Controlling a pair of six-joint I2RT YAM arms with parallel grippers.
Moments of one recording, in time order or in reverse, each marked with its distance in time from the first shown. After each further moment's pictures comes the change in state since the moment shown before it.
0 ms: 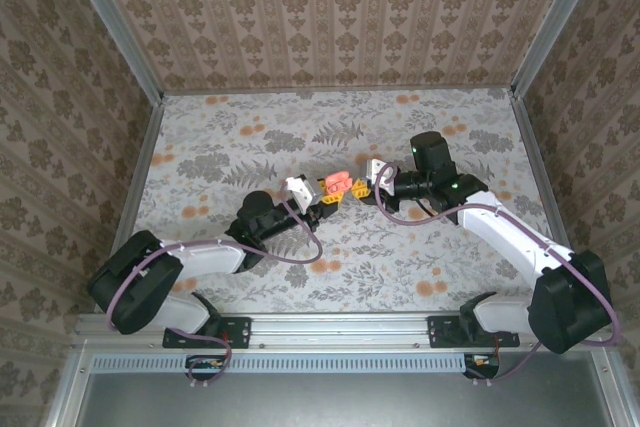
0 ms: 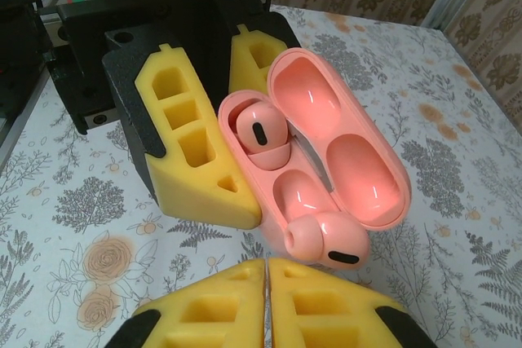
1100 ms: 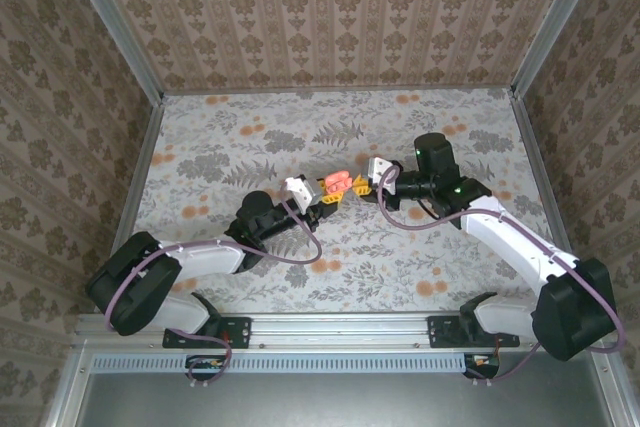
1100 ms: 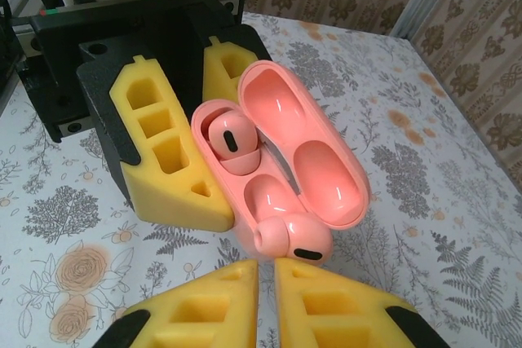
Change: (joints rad) left arm 0.000 -0.006 0.000 -0.003 0.000 0.008; right arm 0.006 -0.034 -0.027 0.067 0.048 0.035
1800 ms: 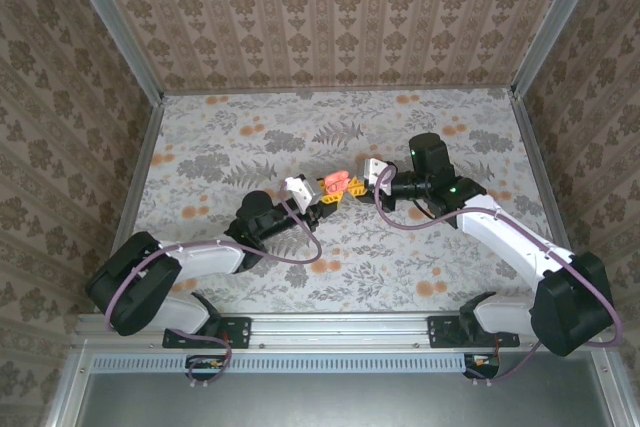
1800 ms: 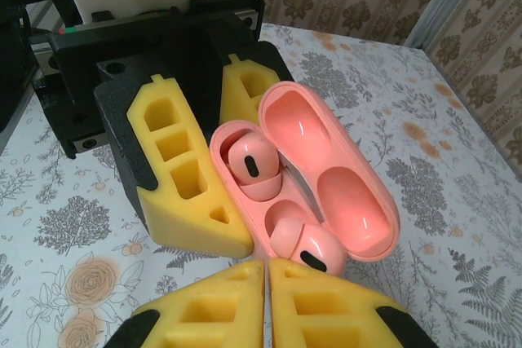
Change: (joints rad) left arm 0.001 0.000 0.000 0.000 0.000 0.000; right arm 0.023 0.024 0.006 0.027 -0.020 0.015
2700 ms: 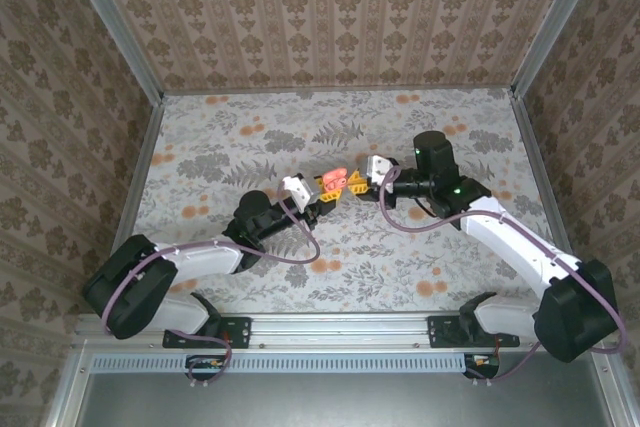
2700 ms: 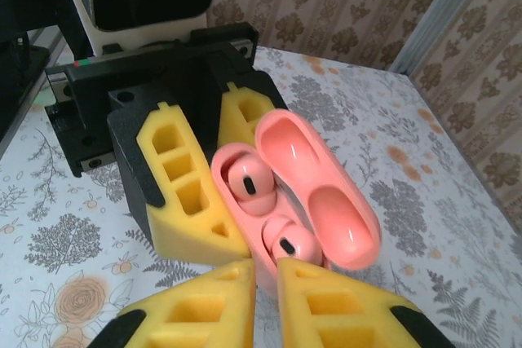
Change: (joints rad) left arm 0.006 -0.027 0.000 -0.003 -0.011 0.015; right arm -0.013 -0.042 0.003 0.029 -0.006 0.019
